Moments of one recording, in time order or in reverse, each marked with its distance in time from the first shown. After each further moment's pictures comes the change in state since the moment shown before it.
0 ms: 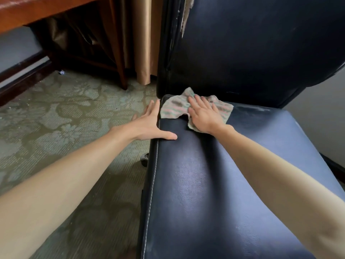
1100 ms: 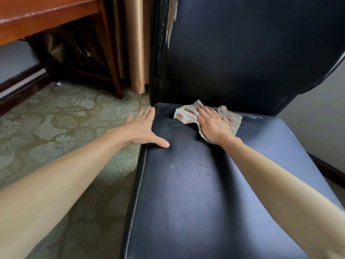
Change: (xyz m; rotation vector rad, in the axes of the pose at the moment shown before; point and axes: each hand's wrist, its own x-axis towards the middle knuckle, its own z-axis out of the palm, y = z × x) left_hand 0.016 0.020 -0.011 0.231 -0.021 -0.036; right_hand -0.009 0.056 -0.004 0.009 0.082 0.030
